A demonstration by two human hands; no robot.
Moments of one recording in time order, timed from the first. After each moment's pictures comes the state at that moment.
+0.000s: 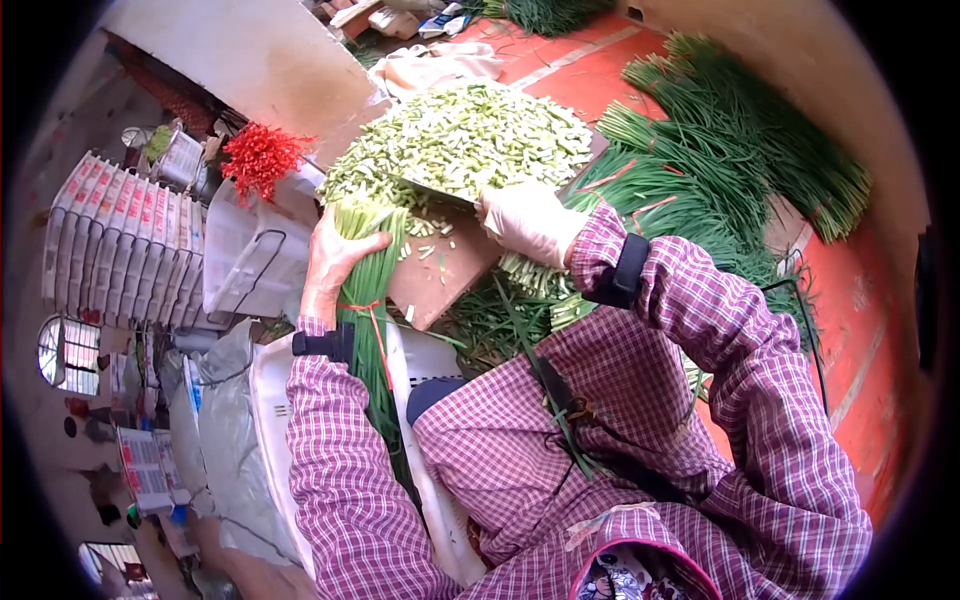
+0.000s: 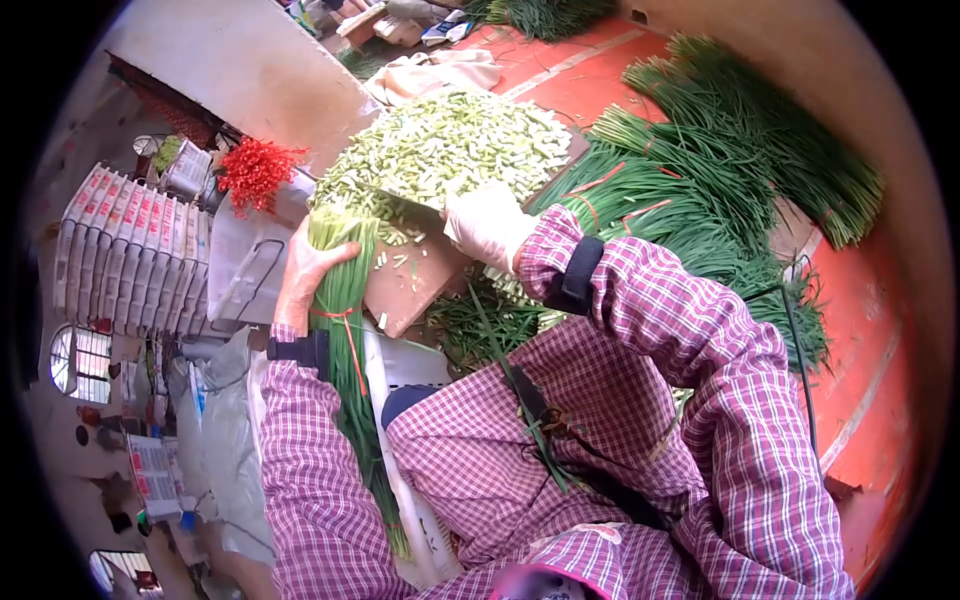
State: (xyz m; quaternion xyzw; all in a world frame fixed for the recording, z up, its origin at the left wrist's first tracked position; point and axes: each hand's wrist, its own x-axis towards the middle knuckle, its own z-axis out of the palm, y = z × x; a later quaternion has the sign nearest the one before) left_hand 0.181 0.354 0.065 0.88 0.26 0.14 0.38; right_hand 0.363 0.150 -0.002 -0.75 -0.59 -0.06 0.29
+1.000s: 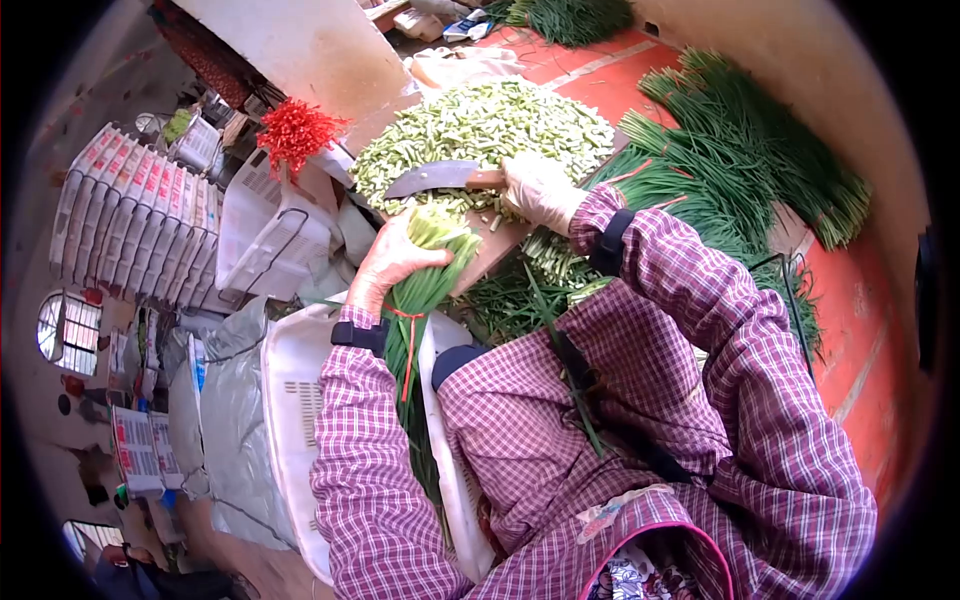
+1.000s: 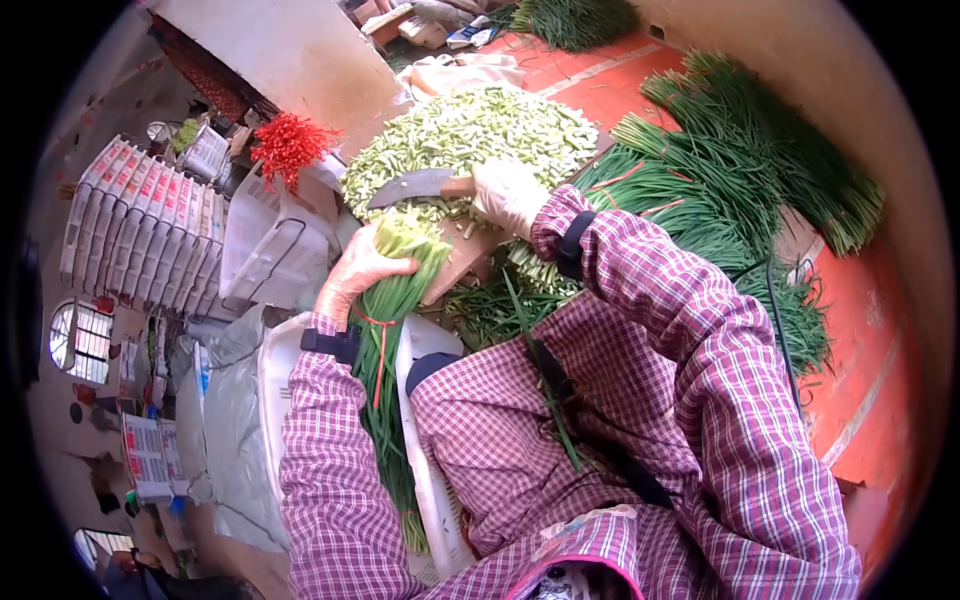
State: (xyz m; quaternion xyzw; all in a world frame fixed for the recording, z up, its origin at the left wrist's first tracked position) left_hand 0.154 0.313 0.060 0.86 0.18 0.05 0.47; right_hand 0.356 0.167 0.008 -0.79 -0.54 -0.05 0.28
